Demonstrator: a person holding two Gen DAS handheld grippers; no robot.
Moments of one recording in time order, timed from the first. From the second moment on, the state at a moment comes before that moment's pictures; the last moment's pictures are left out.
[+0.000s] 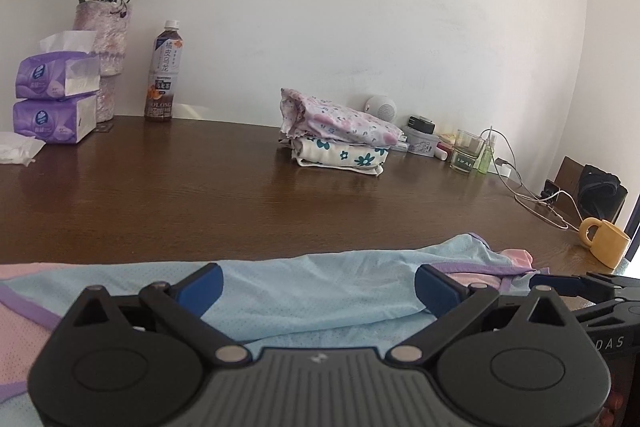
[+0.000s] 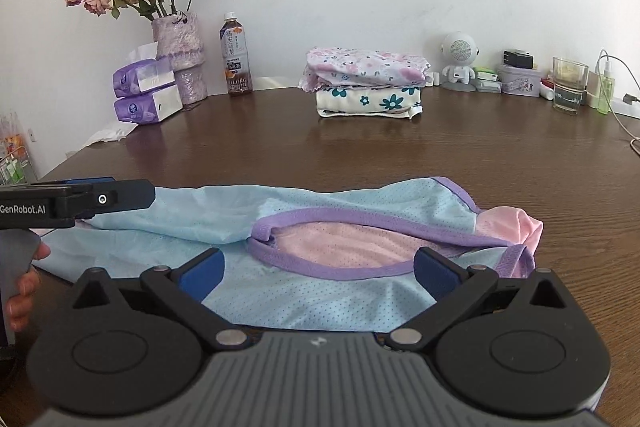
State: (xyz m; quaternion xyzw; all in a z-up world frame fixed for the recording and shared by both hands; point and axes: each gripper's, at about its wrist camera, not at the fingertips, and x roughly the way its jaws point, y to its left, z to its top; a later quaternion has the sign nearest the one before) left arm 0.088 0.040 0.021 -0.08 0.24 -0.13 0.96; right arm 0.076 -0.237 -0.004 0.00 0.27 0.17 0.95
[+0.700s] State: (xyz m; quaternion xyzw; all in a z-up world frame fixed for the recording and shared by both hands) left arm 0.089 0.041 0.018 -0.08 0.25 -0.12 0.96; right arm 0.070 -0.250 -0.009 0.02 0.29 0.14 0.95
